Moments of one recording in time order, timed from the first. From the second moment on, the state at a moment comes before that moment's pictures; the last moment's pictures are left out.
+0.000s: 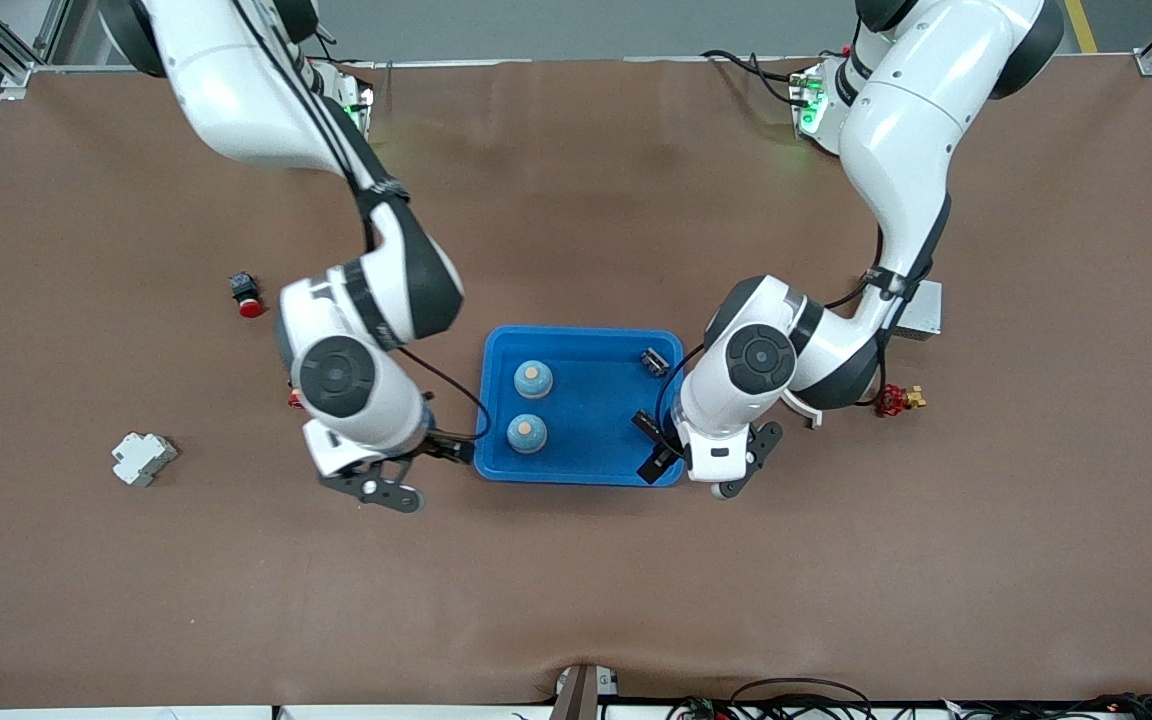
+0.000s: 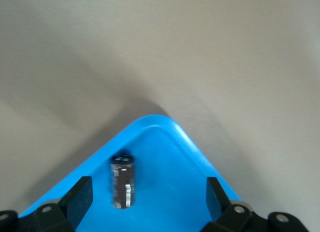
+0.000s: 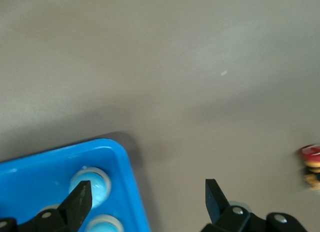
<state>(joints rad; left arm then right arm) -0.29 0.79 -0.31 -1.36 0.12 2.21 -1.41 0.48 0.72 -0.11 -1.16 0.07 1.83 0.61</state>
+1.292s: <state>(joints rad) 0.14 0.27 -0.30 -1.62 0.06 1.66 -0.58 0.06 0.40 -0.11 -1.22 -0.03 1.62 -0.08</state>
